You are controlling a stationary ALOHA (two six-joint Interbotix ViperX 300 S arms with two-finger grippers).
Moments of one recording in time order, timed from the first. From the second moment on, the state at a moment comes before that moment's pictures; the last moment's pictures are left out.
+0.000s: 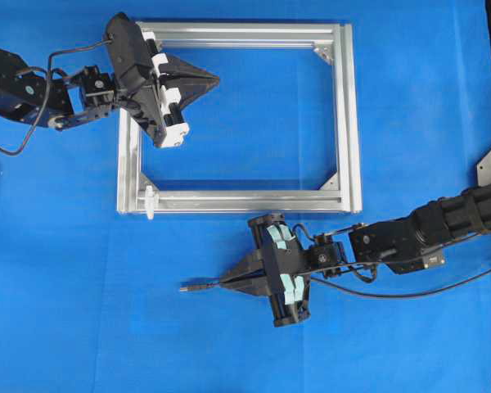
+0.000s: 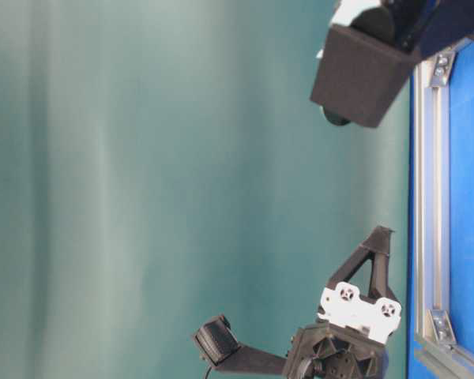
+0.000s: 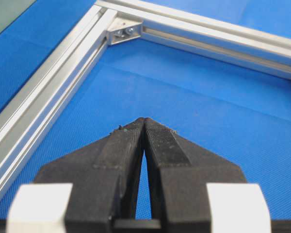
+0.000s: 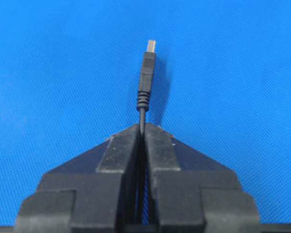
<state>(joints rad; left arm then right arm) 0.28 0.13 0.87 -0.09 -0.75 0.00 0.29 0.41 0.66 0.06 -0.66 0.14</state>
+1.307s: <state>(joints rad) 0.28 0.13 0.88 -0.09 -0.75 0.00 0.29 0.18 0.67 0.07 -0.45 0.11</state>
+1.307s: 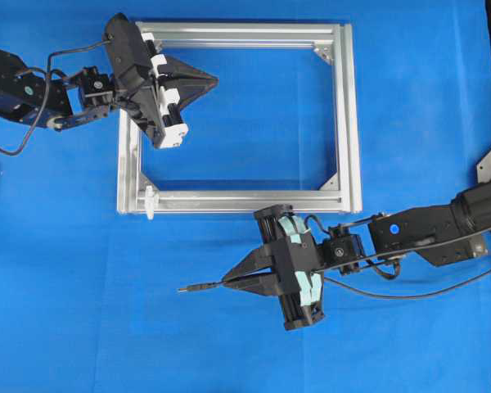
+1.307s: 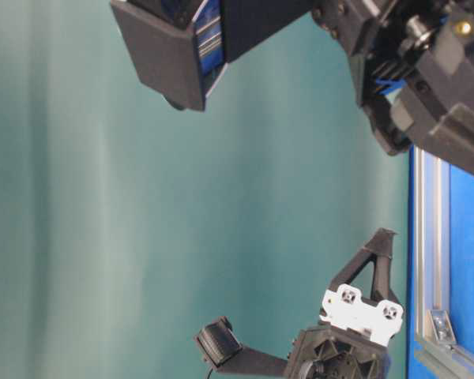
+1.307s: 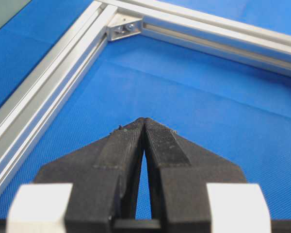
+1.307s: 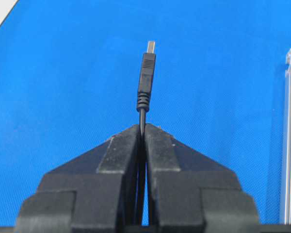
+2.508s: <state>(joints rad) 0.28 0.12 0.88 -0.09 -0.75 0.00 0.26 0.18 0.69 0.06 -0.45 0.11</state>
